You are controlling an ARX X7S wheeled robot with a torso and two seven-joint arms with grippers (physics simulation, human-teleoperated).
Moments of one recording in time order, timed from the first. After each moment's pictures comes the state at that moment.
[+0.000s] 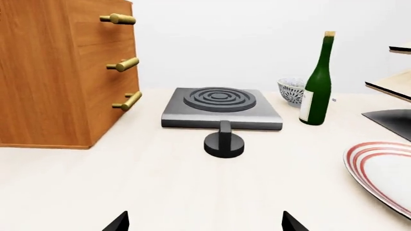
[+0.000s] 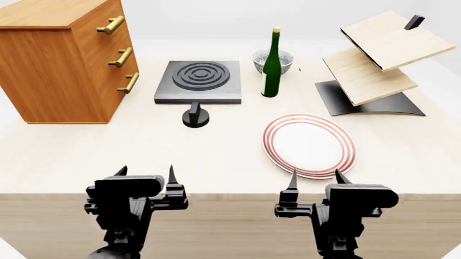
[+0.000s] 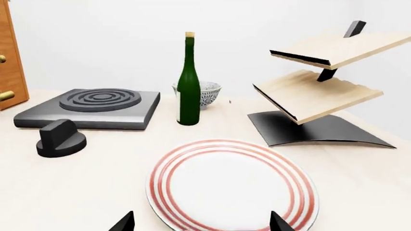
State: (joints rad) left arm -0.12 -0.07 0.02 0.39 -0.11 -0.54 -0.08; right arm 0.08 0.08 -0.04 -0.34 0.03 0.42 0.11
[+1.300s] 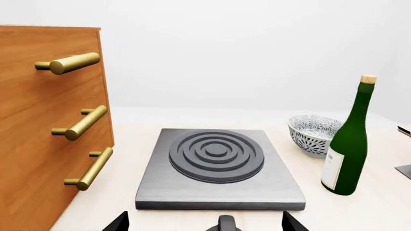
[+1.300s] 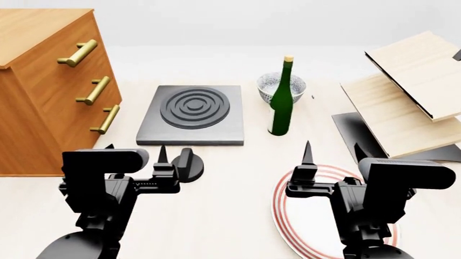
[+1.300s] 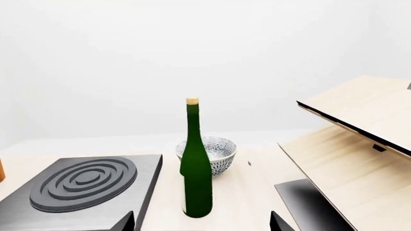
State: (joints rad) left arm -0.28 -0.13 -0.05 0.80 -0.29 -1.09 -0.15; right arm 0.18 0.11 0.03 -0.80 0.21 0.88 0.16
